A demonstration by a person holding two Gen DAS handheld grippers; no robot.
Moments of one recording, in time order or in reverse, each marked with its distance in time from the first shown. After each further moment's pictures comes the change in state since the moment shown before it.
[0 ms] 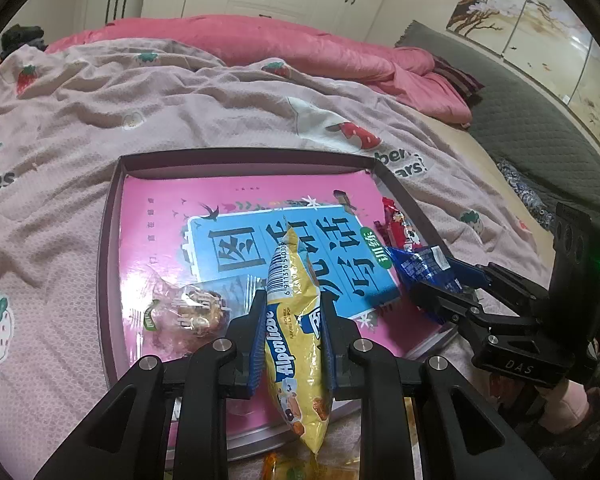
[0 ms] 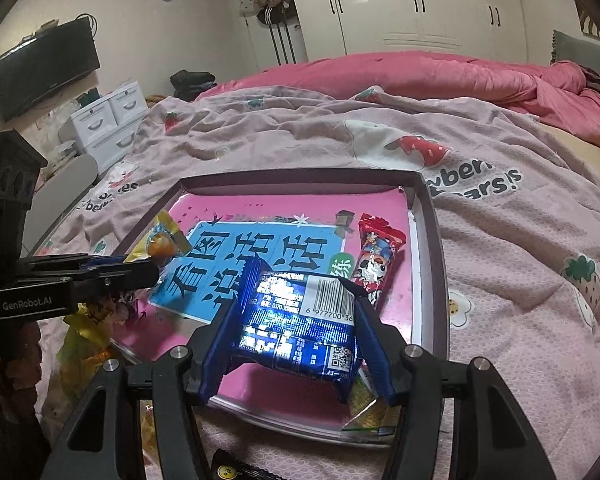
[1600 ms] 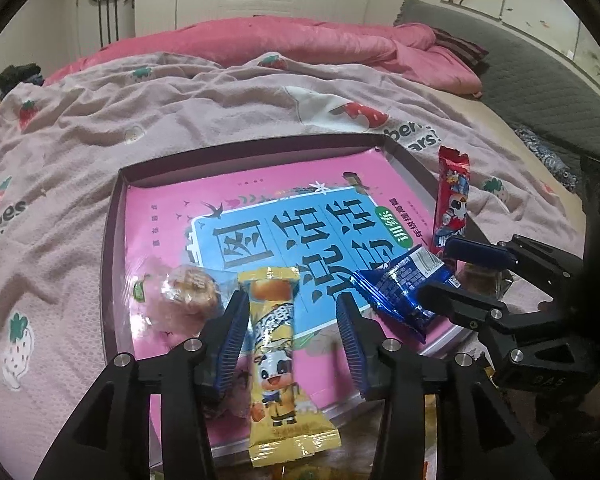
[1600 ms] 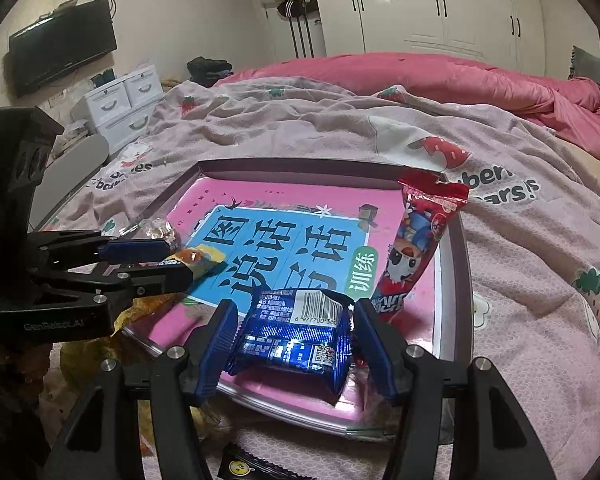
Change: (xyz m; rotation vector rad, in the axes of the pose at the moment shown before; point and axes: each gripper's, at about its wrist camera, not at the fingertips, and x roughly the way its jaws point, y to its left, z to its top) left arm 0.011 -0.017 -0.005 0.118 0.016 0.128; right arm 0.005 0.015 -0.005 -0.071 0.023 0.014
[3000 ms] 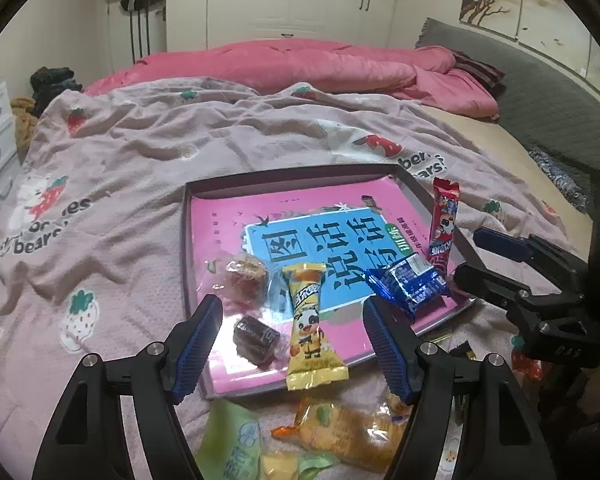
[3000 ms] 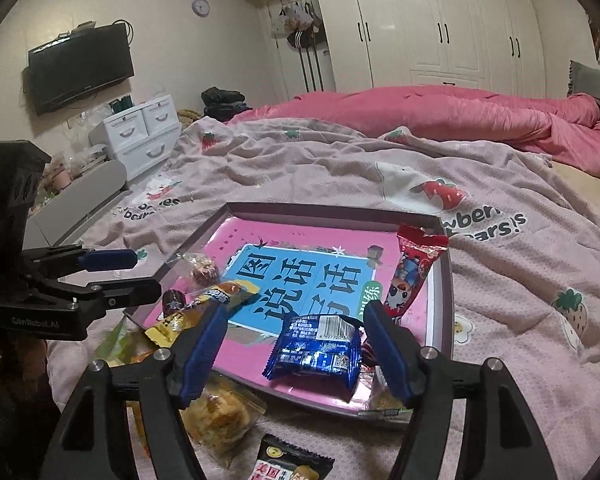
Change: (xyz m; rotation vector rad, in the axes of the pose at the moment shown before) left arm -0.071 0.006 -0.013 -0.047 -0.067 0.090; right arm -0.054 0.014 0.006 -0.008 -0.126 0.041
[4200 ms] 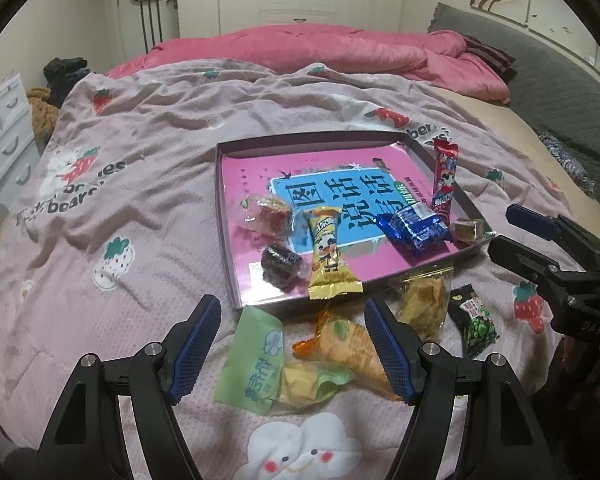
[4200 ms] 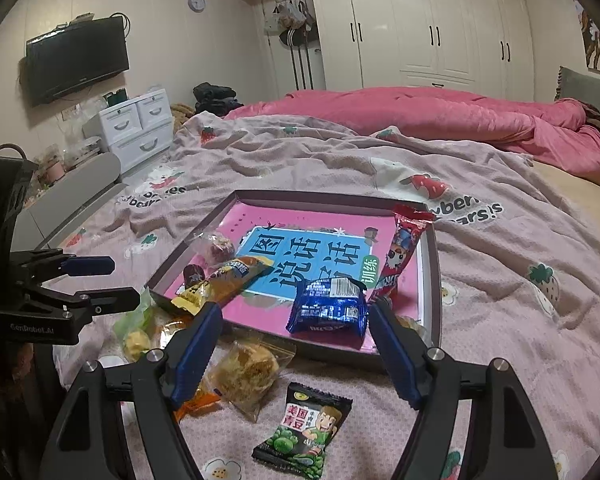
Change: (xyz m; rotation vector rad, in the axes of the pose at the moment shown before) left arm -0.036 0.008 -0.040 -0.003 0.066 0.056; right arm -0.036 0.027 -0.020 -0.007 0.020 -0.070
